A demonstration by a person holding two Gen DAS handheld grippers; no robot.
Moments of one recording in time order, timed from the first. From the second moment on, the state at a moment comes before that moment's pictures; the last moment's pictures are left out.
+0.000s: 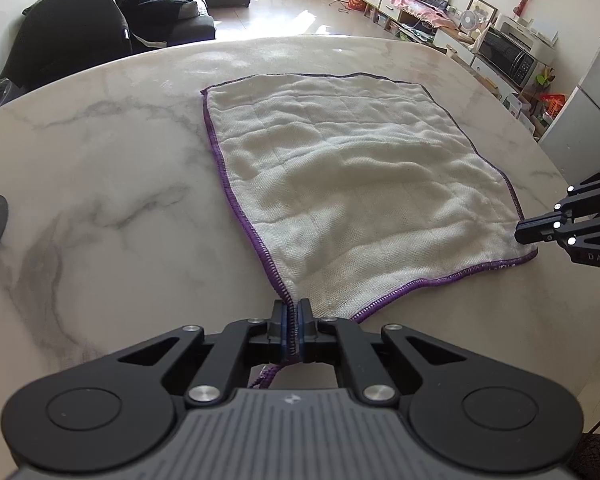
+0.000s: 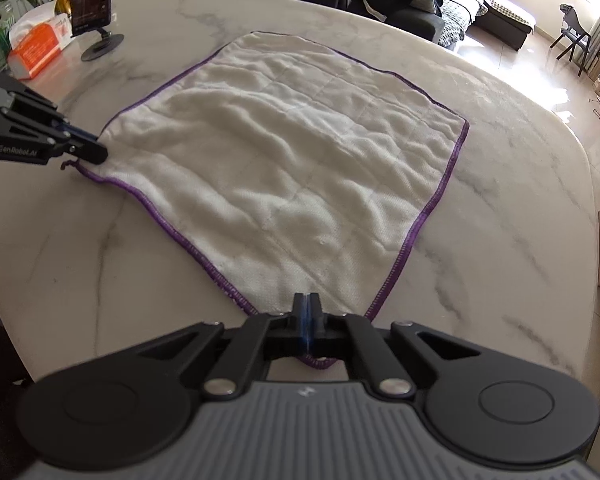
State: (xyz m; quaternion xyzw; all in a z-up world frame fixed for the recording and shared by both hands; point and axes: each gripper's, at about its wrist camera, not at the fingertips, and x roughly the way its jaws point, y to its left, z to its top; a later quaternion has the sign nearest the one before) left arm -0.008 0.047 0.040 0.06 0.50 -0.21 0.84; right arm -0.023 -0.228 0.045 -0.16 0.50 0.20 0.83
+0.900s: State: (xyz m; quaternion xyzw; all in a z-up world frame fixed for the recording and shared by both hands) left arm -0.032 0.011 0.041 0.18 0.45 -0.25 0.84; right arm -0.012 -0.248 0.040 -0.10 0.53 0.18 0.82
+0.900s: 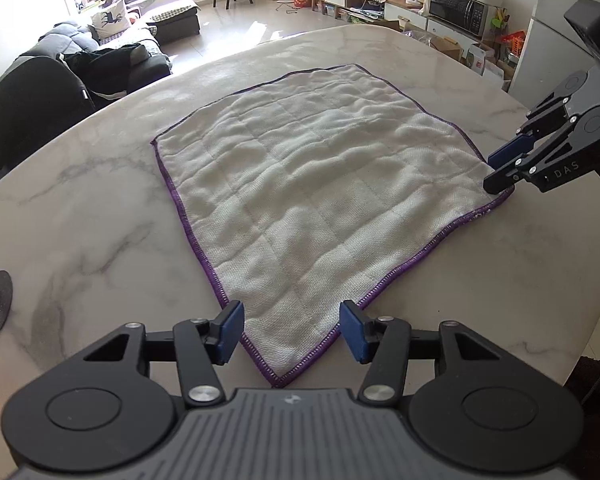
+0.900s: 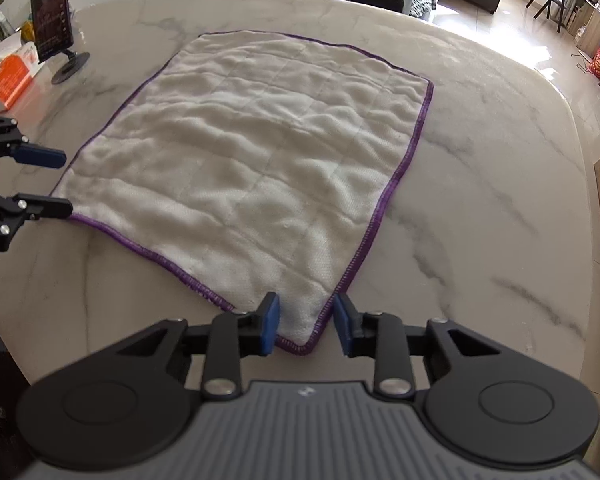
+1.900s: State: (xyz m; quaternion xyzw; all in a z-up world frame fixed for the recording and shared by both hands) left arm -0.024 0.011 0.035 0.14 0.49 -0.30 0.81; right arm 0.041 -0.263 0.042 -0.08 0.51 0.13 0.85
